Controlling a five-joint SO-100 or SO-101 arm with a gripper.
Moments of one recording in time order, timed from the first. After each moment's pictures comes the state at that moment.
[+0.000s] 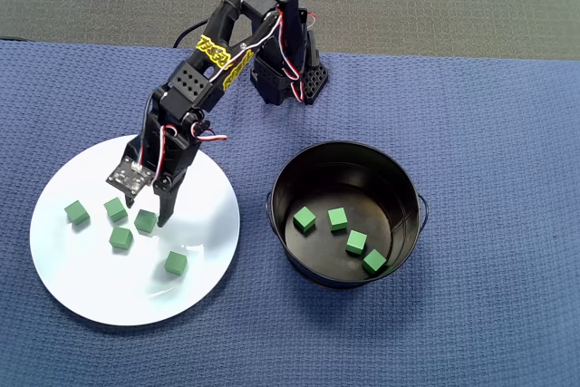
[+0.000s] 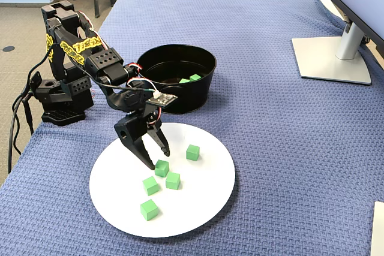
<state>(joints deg) 40.4 82.2 108.5 25.1 -107.7</state>
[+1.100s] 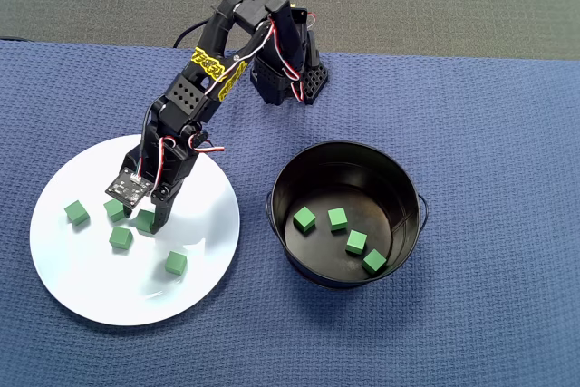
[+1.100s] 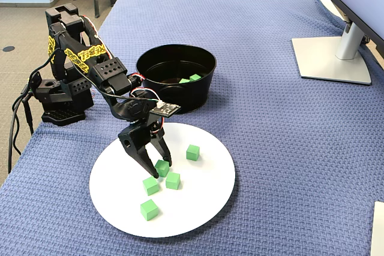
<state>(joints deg) 40.3 76.0 108.5 17.8 -107.7</state>
